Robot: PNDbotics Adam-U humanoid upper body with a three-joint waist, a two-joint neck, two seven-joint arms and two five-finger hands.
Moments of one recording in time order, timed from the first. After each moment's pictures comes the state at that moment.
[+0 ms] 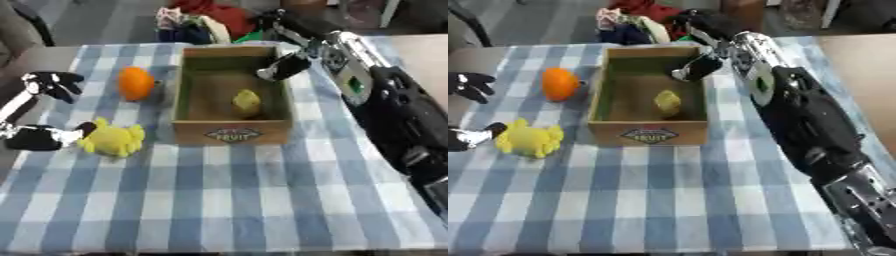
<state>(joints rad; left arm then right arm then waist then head) -0.38 0.56 -0.04 -1.59 -0.49 -0.16 -0.39 -1.01 -0.30 0.28 -0.96 0.89 -0.33 0.21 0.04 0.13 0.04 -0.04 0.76</state>
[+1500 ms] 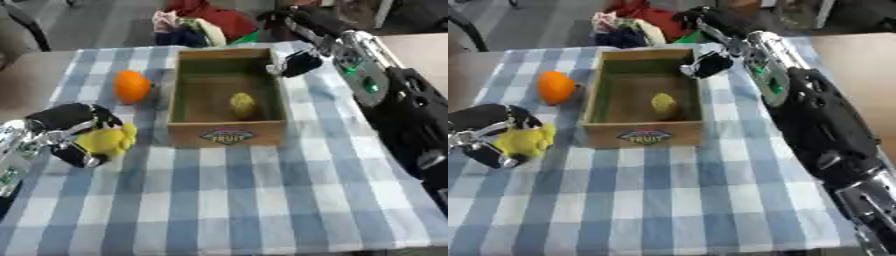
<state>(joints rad) -0.58 0.54 -0.26 -1.19 -0.93 -0.34 -0.37 -1.00 -0.32 0.28 -1.00 0.82 -0.31 0.22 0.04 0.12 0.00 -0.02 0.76</state>
